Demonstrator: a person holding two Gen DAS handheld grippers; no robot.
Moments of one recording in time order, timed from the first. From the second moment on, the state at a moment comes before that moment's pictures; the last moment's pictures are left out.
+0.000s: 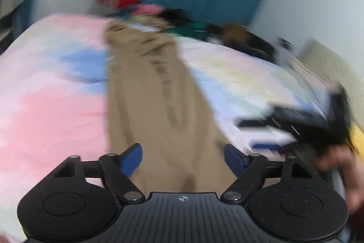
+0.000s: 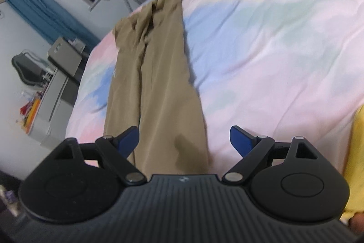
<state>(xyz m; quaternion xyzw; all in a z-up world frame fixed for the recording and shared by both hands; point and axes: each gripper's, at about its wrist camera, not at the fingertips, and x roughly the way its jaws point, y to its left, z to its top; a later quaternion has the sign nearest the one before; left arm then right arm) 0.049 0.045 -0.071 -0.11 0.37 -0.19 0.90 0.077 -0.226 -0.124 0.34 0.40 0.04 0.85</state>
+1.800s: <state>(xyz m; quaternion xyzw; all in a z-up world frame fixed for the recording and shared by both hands) -0.084 0.071 0.041 -0.29 0.22 -0.22 0.90 -0.050 -0.243 0.015 0.38 0.25 0.14 0.88</state>
